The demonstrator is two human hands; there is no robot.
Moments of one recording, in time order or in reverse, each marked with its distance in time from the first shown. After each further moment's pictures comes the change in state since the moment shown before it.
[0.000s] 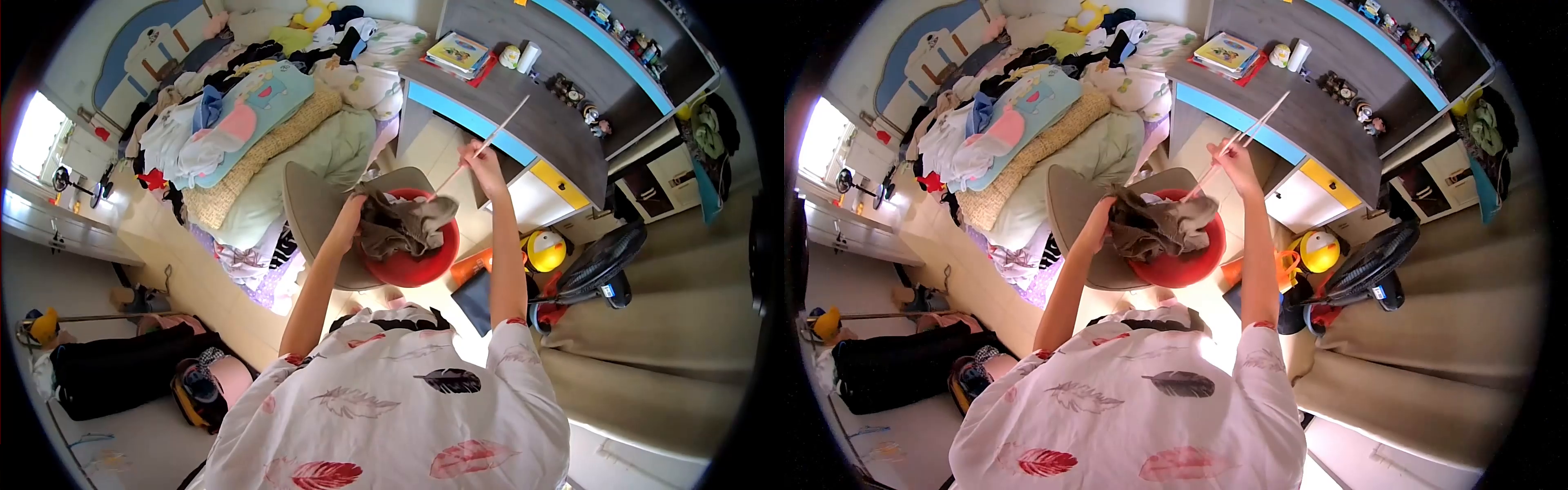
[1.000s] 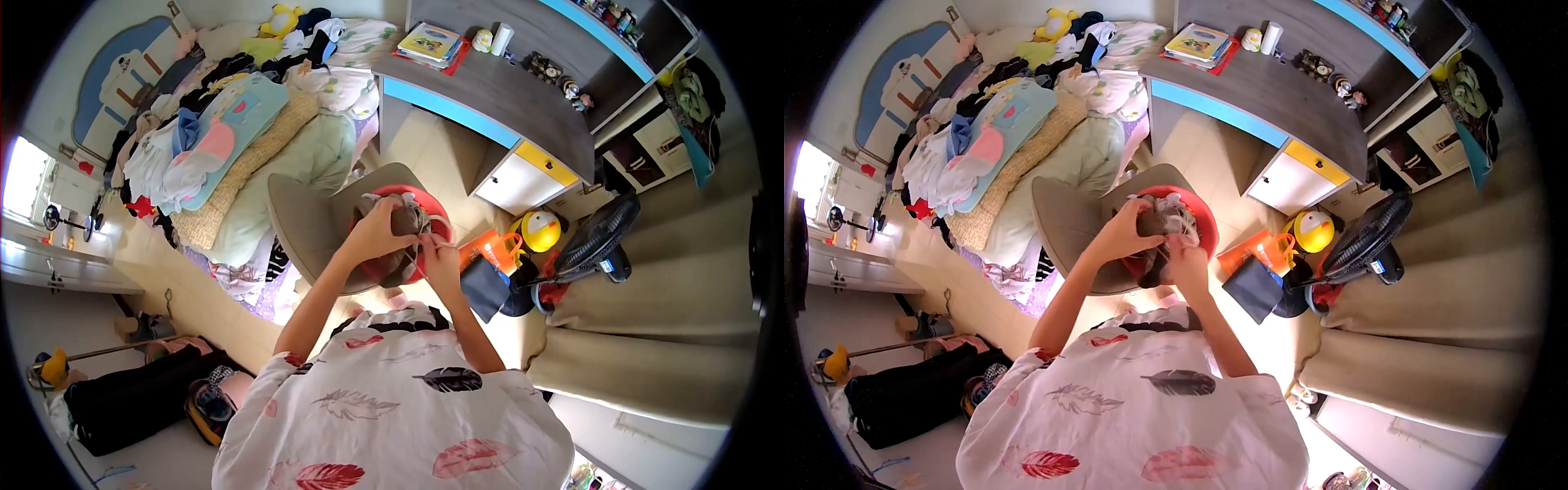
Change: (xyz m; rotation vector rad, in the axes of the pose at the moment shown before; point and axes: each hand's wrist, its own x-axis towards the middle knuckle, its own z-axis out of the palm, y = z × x) left_hand -0.018 -0.001 0.047 0.904 -0.260 0.826; right_hand -0.169 -0.022 0.108 -0.532 0.333 0.099
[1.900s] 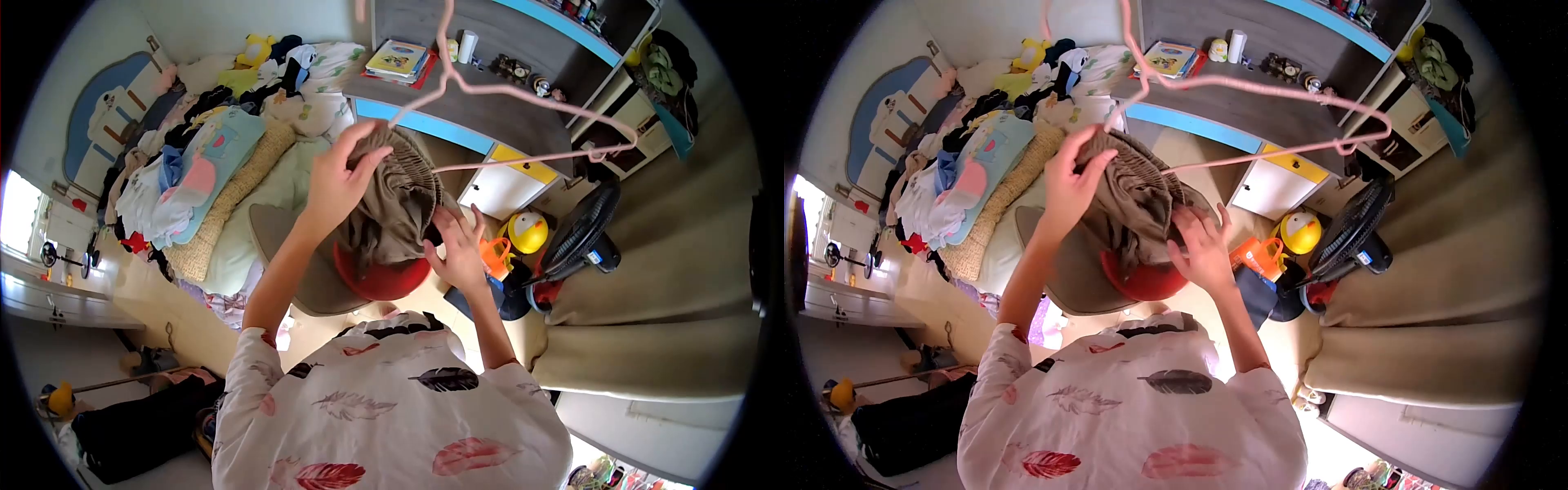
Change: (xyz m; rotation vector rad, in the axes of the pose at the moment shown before) left_hand 0.070 0.109 -0.066 -0.169 0.466 0.420; right_hand 0.035 -0.023 -0.086 -0.445 0.159 -0.670
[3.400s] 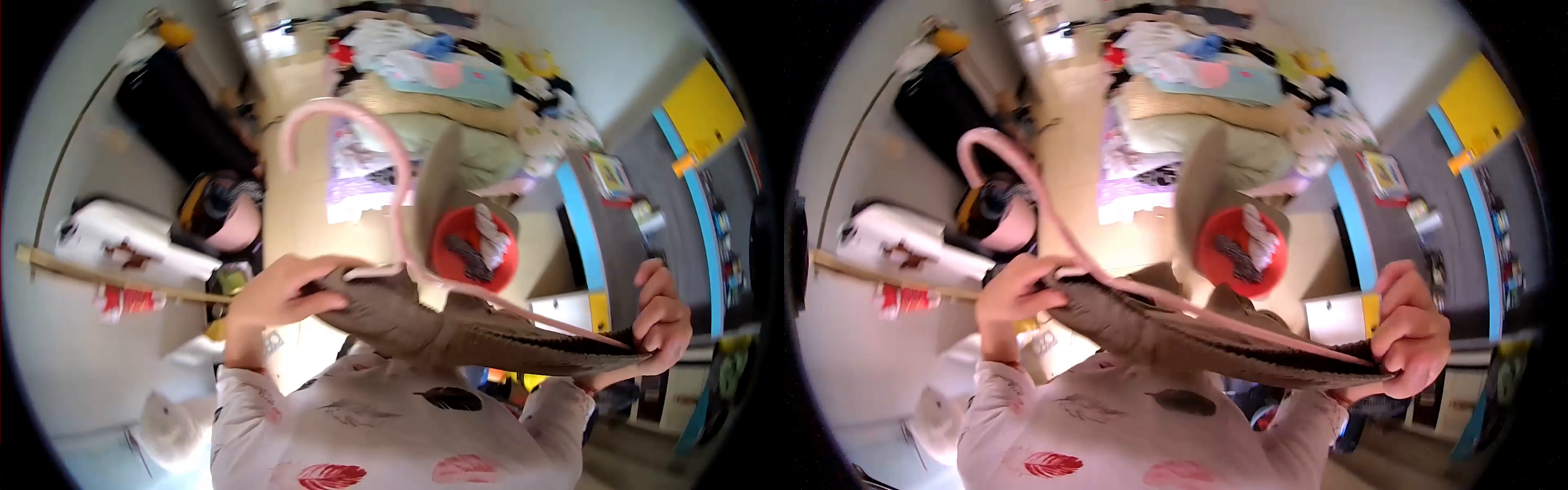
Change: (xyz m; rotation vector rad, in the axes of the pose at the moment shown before) left_hand -0.271 0.312 -0.064 0.457 -0.030 -0.670; right_hand 0.073 -0.068 -0.195 1.465 -0.073 -0.513
